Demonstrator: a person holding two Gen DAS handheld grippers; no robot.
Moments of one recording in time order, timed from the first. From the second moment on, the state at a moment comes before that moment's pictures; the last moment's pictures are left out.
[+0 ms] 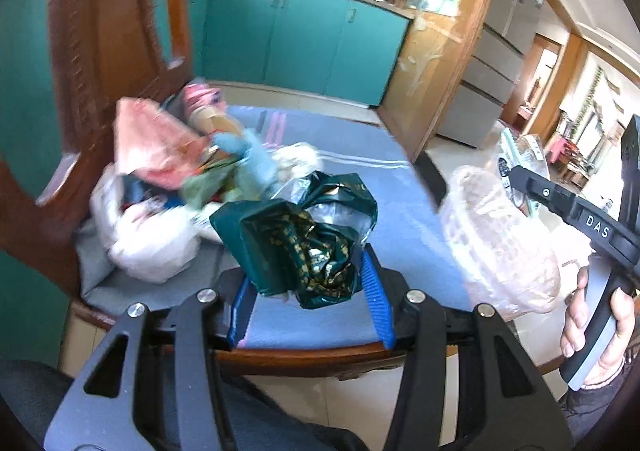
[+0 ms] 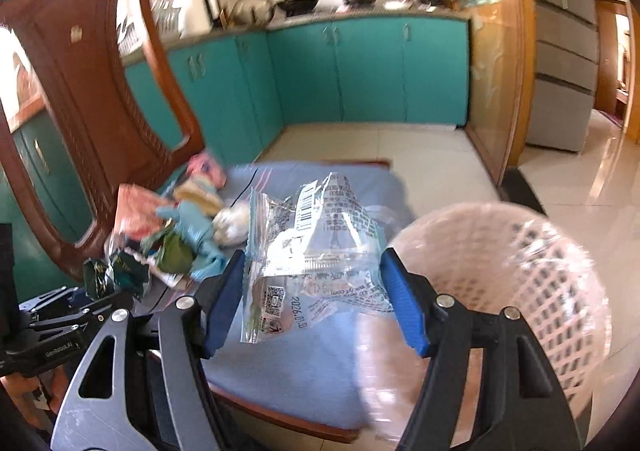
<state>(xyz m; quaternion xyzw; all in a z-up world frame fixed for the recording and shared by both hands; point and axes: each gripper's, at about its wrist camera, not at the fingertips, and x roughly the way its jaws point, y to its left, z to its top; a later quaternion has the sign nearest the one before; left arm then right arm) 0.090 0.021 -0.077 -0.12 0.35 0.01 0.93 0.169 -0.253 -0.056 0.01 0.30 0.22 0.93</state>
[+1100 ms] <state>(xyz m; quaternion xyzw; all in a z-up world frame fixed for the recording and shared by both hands) 0.167 -0.075 -0.077 -0.06 0.36 -0.06 0.93 0.196 -0.376 -0.103 0.07 0.39 0.04 0.92</state>
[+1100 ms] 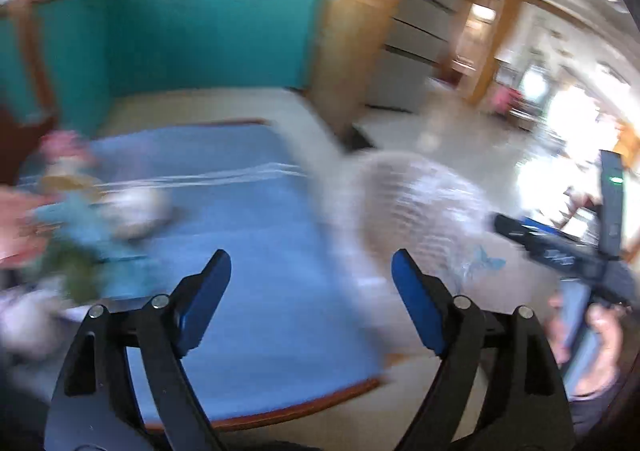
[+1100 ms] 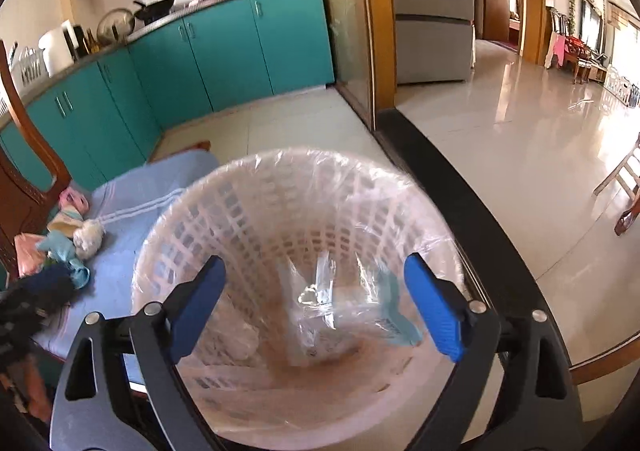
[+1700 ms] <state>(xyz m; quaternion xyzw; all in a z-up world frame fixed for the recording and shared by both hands) 0.122 0.096 -0.133 -0.06 0.41 0.18 0.89 0.183 -0.252 -0.084 0.00 0.38 0.17 0.91</state>
